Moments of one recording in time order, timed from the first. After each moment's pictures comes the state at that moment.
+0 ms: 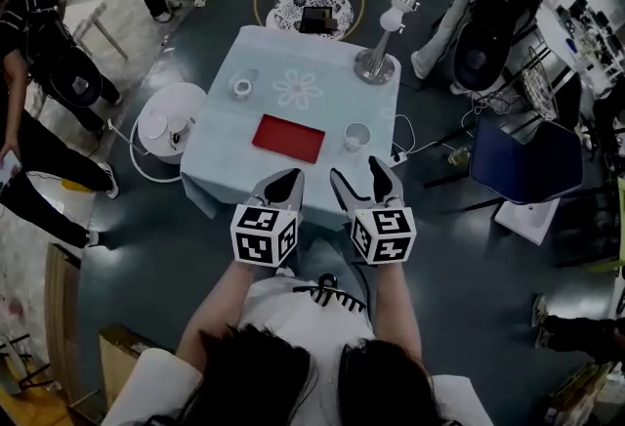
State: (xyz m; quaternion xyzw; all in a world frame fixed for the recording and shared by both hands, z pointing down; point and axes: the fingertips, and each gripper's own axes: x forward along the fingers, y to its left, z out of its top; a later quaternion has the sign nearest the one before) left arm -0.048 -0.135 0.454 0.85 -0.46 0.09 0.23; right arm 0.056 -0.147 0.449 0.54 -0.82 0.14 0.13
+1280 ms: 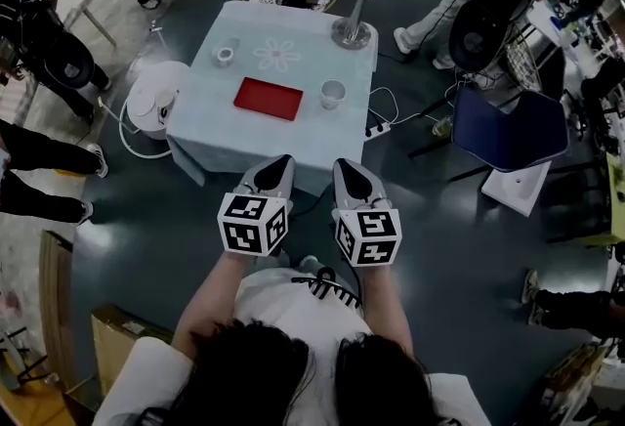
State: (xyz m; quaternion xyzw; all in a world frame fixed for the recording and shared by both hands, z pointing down) left arm -0.015 -0.039 0.436 0.85 -0.46 0.08 0.24; right arm 0.079 -0.026 0.438 0.56 -0.81 0.14 0.13
